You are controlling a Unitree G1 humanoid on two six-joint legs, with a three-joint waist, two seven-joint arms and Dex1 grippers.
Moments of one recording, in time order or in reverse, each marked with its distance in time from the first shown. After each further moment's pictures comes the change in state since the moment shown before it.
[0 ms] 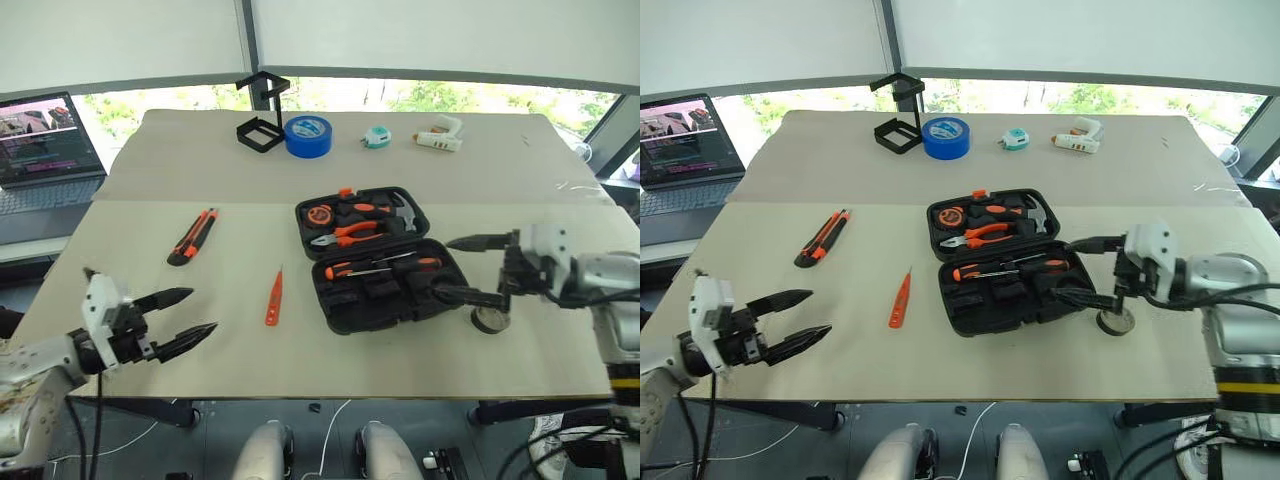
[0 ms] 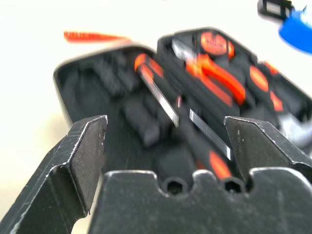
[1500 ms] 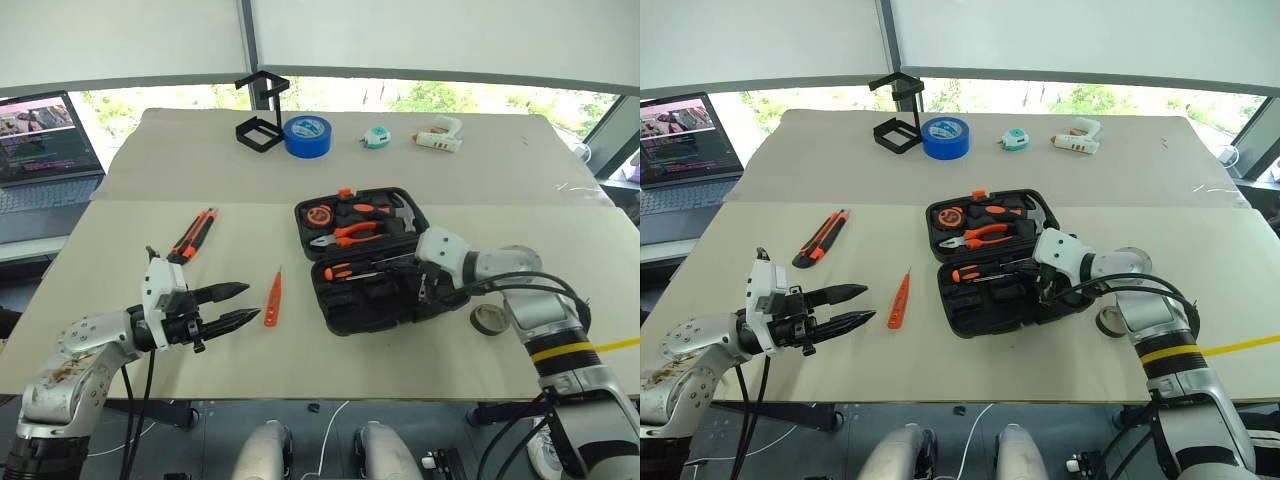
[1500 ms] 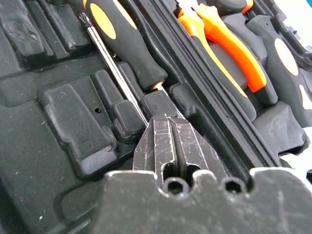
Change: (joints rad) left arm -0.124 -0.043 -0.164 -0.030 -0.002 0.015 0.020; right arm -0.149 0.156 0.295 0.212 -0.395 -0.135 -0.298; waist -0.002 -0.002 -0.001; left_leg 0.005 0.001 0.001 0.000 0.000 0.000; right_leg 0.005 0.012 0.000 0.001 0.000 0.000
